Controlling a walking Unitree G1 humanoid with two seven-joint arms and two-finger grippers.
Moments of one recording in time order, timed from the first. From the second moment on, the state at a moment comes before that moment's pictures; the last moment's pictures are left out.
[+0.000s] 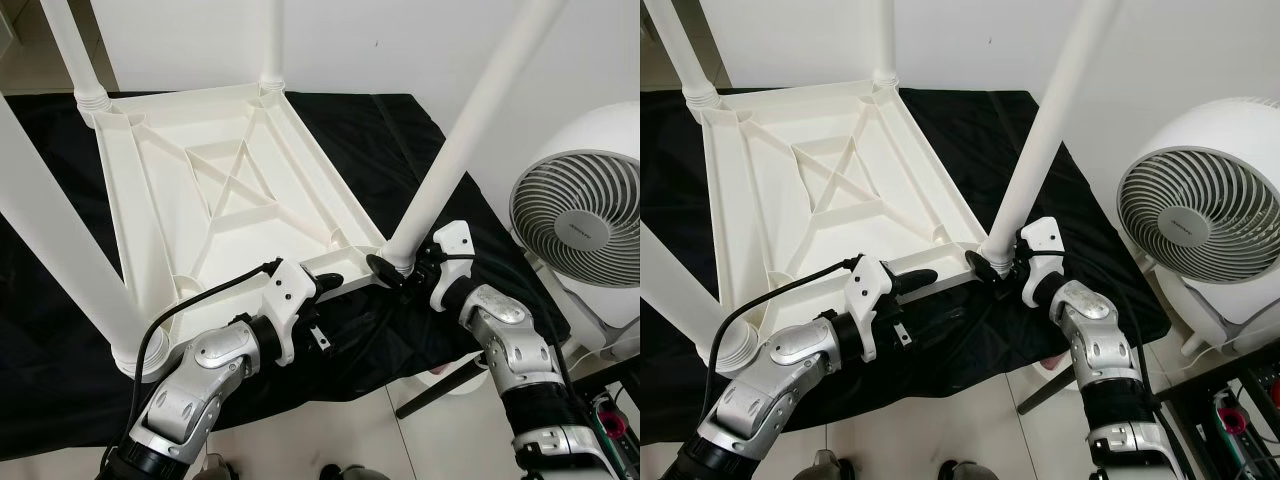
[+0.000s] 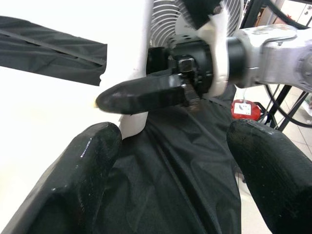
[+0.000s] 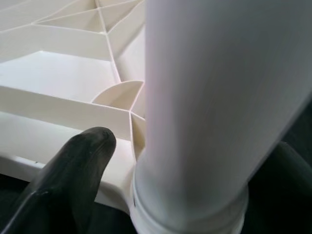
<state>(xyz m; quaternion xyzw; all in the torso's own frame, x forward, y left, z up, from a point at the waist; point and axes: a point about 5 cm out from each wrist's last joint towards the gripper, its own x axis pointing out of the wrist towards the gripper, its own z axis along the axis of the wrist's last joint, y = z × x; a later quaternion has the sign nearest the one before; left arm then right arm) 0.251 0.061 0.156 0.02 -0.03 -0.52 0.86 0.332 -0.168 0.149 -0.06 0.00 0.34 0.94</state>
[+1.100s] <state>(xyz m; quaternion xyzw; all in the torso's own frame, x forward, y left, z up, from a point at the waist) 0.253 0.062 0.159 0.02 -0.04 -0.51 0.86 0.352 -0.167 0.157 -0.10 0.00 0.42 0.90</state>
